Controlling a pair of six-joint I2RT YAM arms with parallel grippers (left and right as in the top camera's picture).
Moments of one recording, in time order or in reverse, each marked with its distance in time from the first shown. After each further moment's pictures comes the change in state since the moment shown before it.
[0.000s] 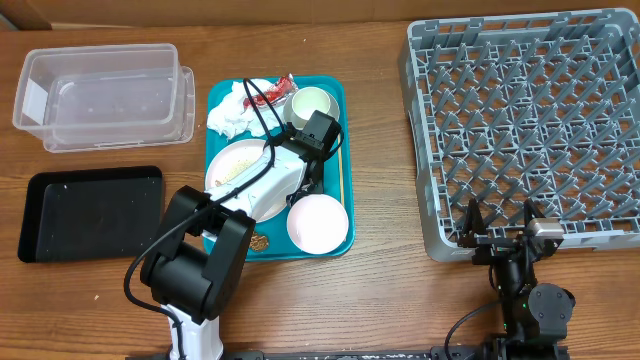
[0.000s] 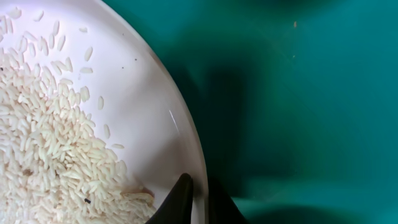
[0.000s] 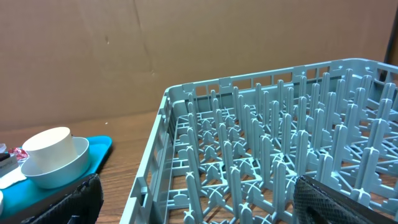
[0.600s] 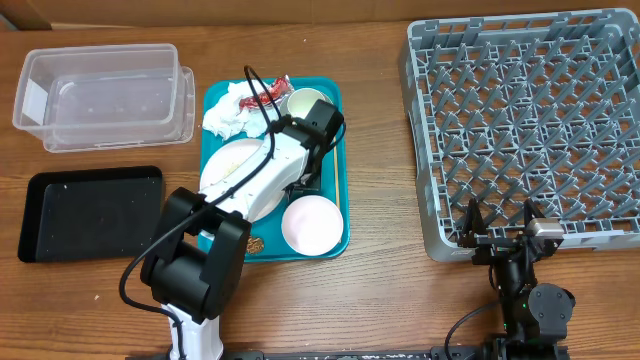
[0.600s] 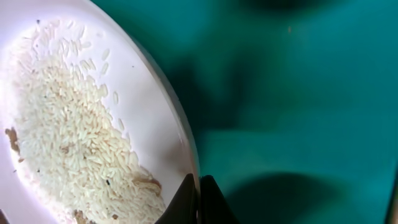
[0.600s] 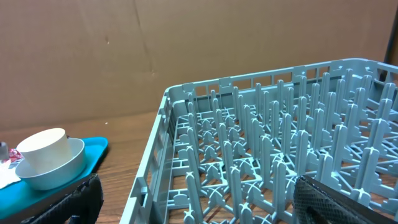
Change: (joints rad) left arm 0.000 0.000 0.149 -0.239 -0.047 0.005; right arm 0.000 0.000 0.000 0.000 0.000 0.000
